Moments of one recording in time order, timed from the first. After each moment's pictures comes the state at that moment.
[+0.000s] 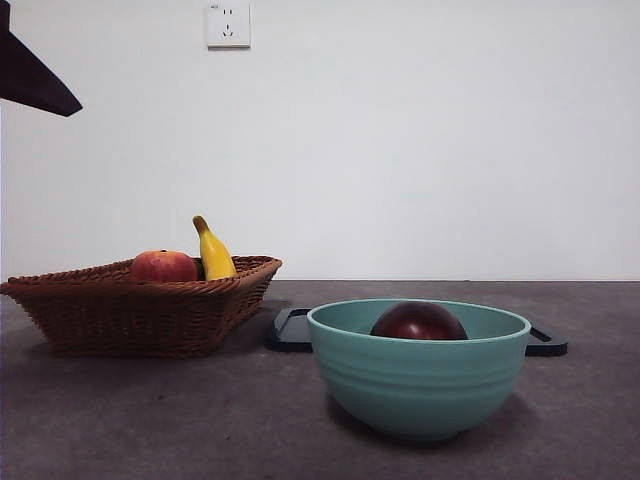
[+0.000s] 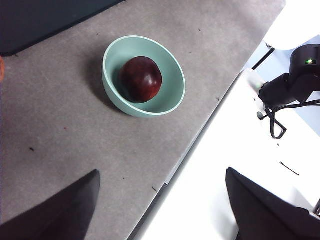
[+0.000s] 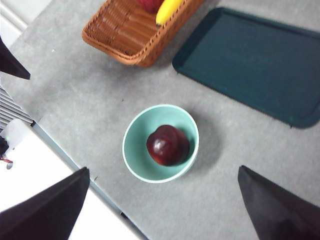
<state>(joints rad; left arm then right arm) -0.45 0.91 0.87 -0.86 0.66 0.08 0.18 0.81 1.03 -1.06 -0.59 -0.06</state>
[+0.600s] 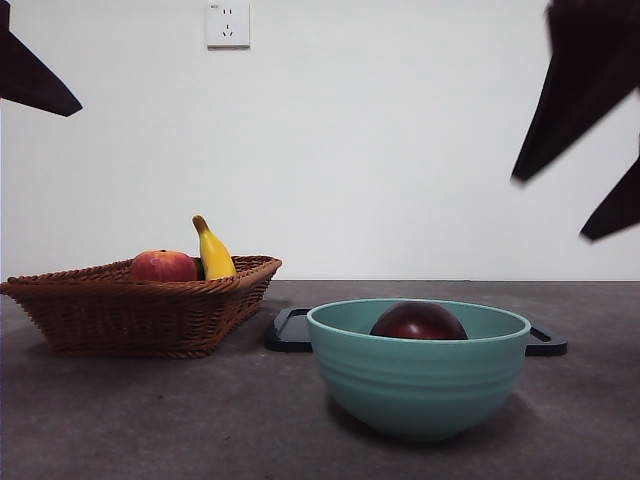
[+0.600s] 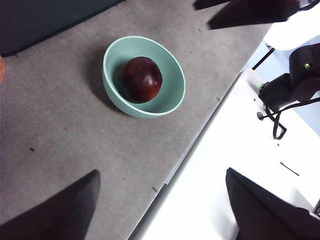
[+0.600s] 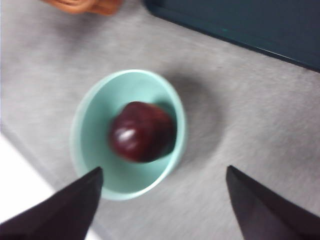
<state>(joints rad) -0.45 0.91 0.87 -0.86 0.66 0.08 0.35 1.05 0.74 -0.66 -0.48 0.13</state>
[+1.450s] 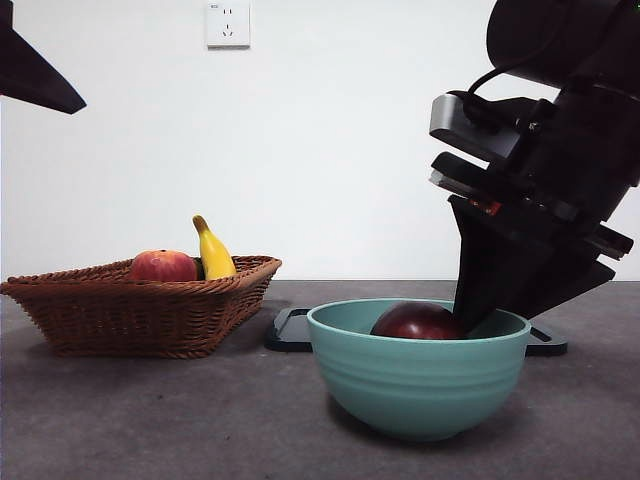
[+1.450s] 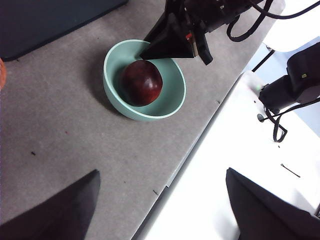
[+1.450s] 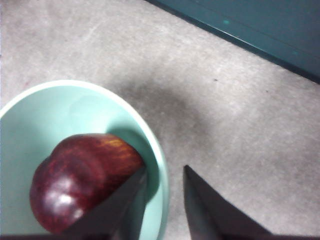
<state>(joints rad) -0.45 0.91 0.87 -0.84 0.66 0.08 0.56 1.37 0.73 -0.38 -0.23 0.19</state>
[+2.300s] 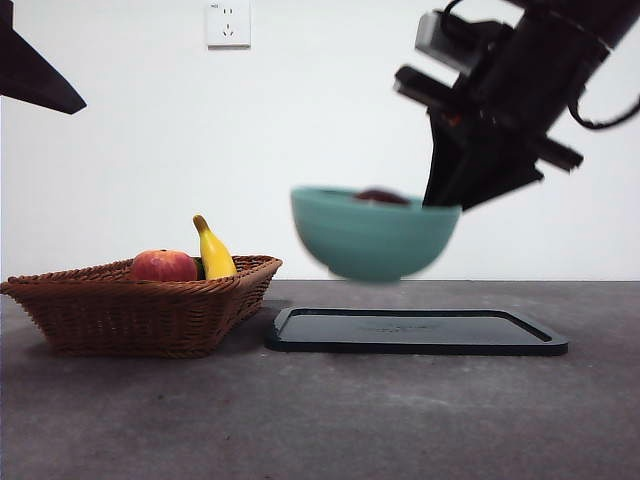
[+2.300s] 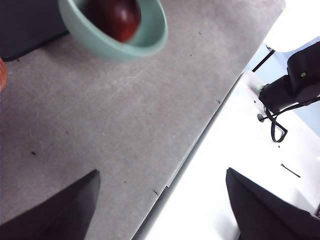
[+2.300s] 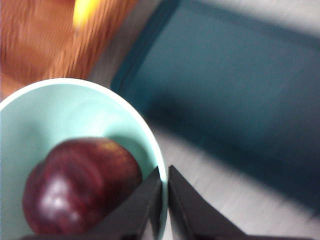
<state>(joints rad) -0.45 0.91 0.87 -0.84 0.66 0.08 0.49 1.38 0.95 -0.36 -0.19 0.21</state>
